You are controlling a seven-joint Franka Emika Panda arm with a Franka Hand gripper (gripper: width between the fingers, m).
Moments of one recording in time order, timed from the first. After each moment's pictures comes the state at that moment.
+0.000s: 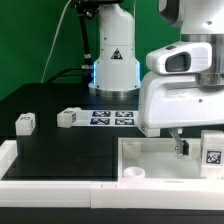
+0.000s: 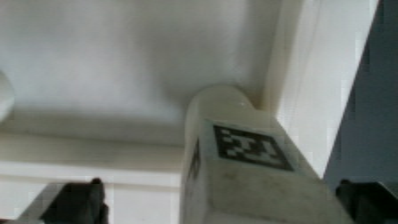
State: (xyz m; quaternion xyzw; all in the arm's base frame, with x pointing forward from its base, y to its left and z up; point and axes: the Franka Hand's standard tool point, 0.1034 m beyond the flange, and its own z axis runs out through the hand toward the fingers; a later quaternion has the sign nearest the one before) arm 0.636 0.116 0.066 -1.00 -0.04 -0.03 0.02
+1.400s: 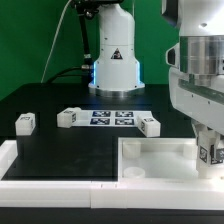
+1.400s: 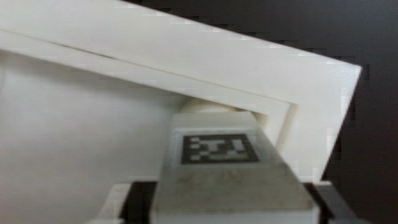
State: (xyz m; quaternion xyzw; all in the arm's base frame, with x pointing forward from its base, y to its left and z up) arm 0.634 0.121 0.064 -0.75 0.66 0.01 0.05
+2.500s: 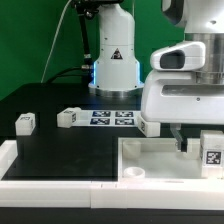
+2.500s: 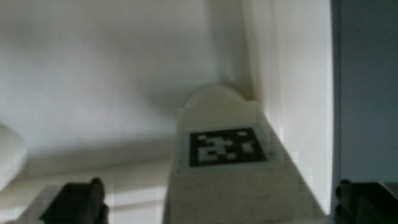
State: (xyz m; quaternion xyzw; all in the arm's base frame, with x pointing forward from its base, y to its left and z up) arm 0.636 0.117 0.065 -1.00 0.02 -0.03 0.01
